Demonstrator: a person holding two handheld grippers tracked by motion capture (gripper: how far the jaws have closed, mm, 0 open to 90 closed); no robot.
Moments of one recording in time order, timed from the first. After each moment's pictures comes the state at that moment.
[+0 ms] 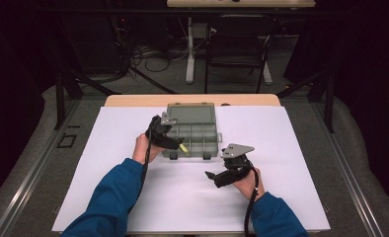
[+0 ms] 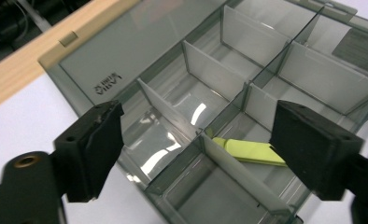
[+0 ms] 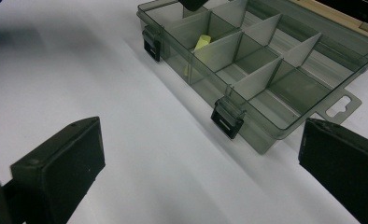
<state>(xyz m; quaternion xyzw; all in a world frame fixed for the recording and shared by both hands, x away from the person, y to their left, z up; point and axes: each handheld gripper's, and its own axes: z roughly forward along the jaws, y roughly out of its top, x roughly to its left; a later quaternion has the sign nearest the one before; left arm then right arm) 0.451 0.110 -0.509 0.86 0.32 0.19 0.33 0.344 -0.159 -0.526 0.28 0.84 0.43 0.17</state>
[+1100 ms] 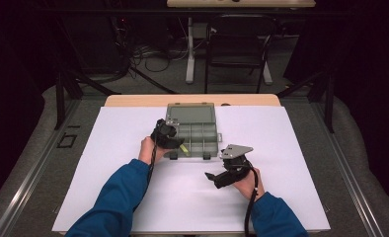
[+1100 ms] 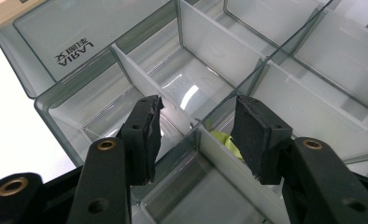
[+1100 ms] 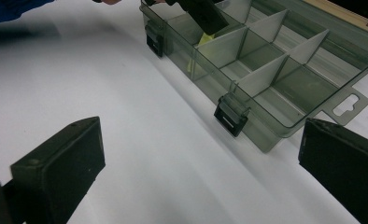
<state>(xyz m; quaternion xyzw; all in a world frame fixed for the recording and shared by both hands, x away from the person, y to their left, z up) 0.464 0.102 -0.538 0.87 0.35 0.15 0.32 0.345 -0.158 -0.528 0.27 0.84 0.43 0.17</state>
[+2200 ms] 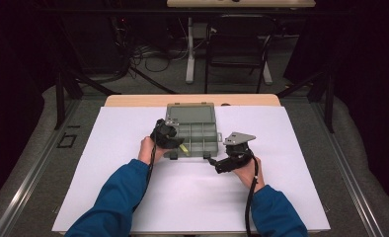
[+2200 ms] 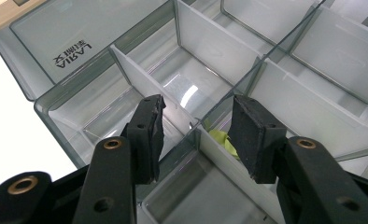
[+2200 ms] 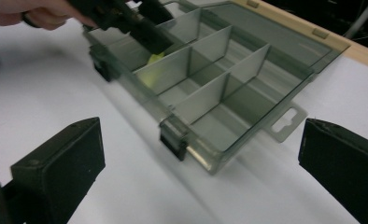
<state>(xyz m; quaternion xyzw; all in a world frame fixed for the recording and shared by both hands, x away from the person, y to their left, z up) 0.465 0.104 -0.537 0.87 0.34 0.15 0.32 0.379 -0.166 -0.522 0.32 0.82 0.43 0.20</state>
